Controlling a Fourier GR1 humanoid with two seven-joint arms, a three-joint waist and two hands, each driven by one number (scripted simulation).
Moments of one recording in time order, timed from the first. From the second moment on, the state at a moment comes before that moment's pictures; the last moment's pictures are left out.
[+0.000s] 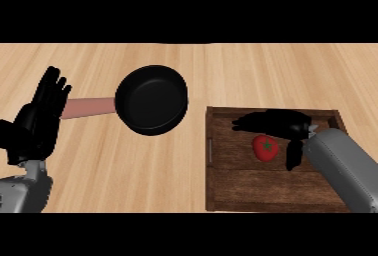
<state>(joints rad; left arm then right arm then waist) -0.19 0.31 0.02 -1.64 0.17 0.22 0.22 -0.59 -0.49 0.52 -1.00 0.78 0.43 -0.66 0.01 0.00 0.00</state>
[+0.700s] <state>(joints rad) -0.20 0.27 0.04 -1.64 0.14 0.20 0.24 -0.61 -0.43 0.51 -0.87 0.94 0.27 -0.85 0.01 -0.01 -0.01</state>
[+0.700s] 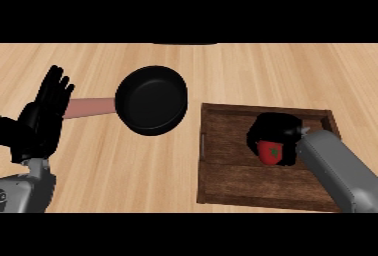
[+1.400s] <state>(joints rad) -0.21 0.25 0.01 -1.63 0.14 0.18 0.23 -0.64 -0.05 0.49 -0.99 0.89 0.32 -0.07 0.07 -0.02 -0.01</state>
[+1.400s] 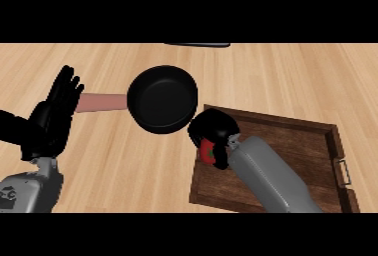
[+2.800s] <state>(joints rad) -0.31 0.22 -0.03 -1.55 0.11 0.17 0.22 -1.17 -0.01 0.65 -1.21 0.91 -0.39 1.12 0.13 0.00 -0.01</state>
